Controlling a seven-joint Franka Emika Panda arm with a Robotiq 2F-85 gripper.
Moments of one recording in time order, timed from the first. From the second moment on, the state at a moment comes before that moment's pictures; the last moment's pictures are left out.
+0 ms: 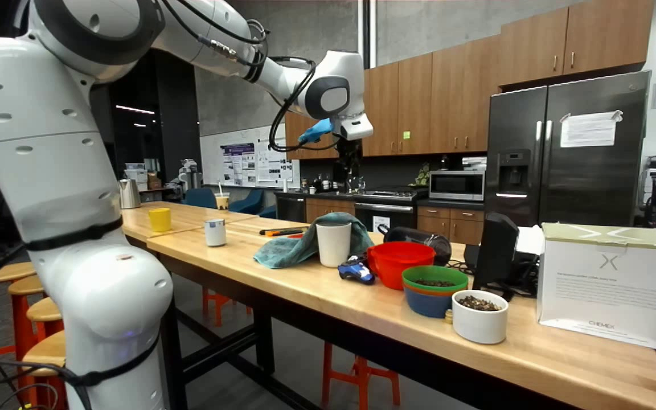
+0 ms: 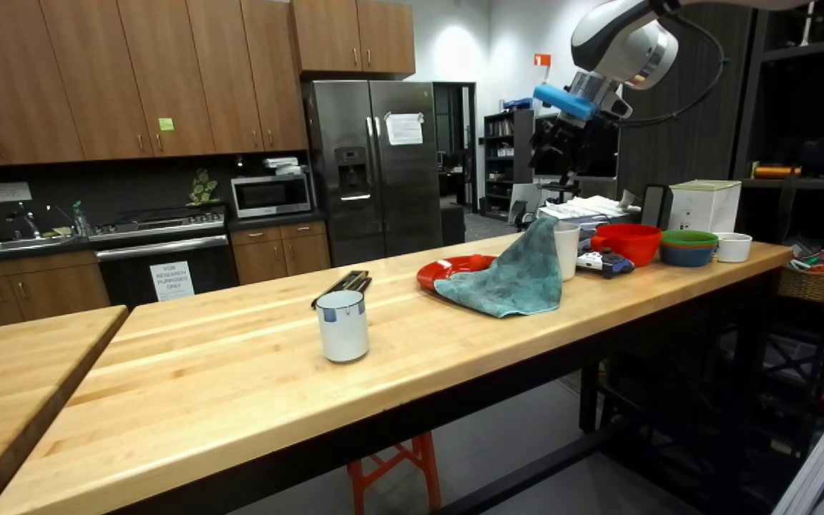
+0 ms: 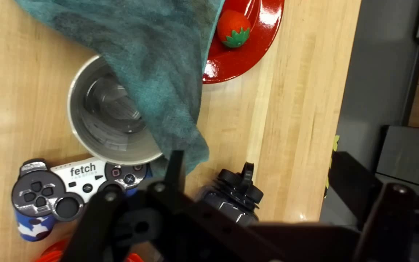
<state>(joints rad) -0.14 -0.20 -0.13 -2.03 0.34 2.20 1.11</state>
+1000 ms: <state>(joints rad) -0.15 -0.23 -0.13 -2.12 0.33 2.20 1.04</state>
